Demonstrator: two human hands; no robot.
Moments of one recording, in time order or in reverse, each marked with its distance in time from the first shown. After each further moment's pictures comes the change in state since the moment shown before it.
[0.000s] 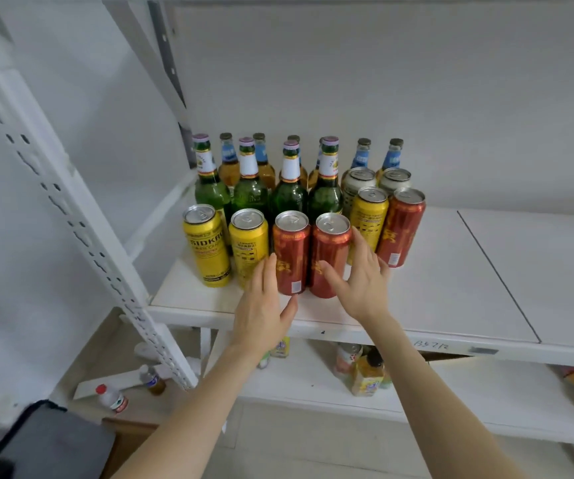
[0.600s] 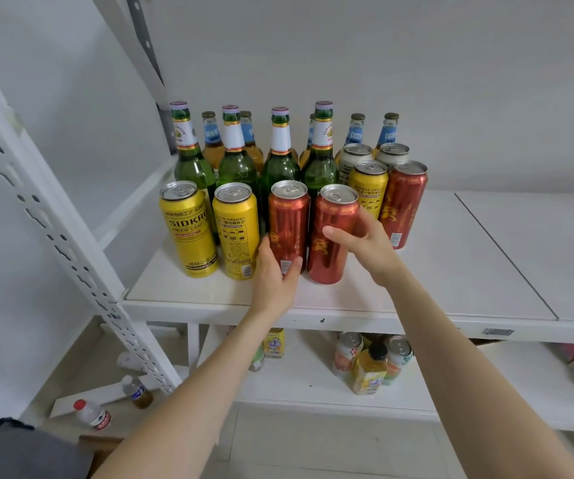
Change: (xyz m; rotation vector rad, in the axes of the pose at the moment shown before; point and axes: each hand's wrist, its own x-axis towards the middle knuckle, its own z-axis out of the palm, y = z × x) left_hand 0.035 -0.001 0.059 -0.604 0.037 -0.251; right_hand 0.034 0.019 -0.008 0.780 -0.229 0.153
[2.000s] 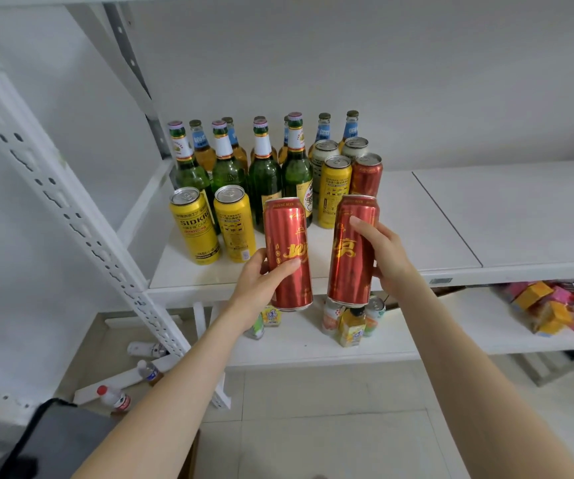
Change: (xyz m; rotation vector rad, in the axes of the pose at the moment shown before) left_hand -0.071 0.084 -0.082 -0.395 -0.410 -0.317; right_hand -0.117 -0.085 -0.012 0.115 0.242 0.352
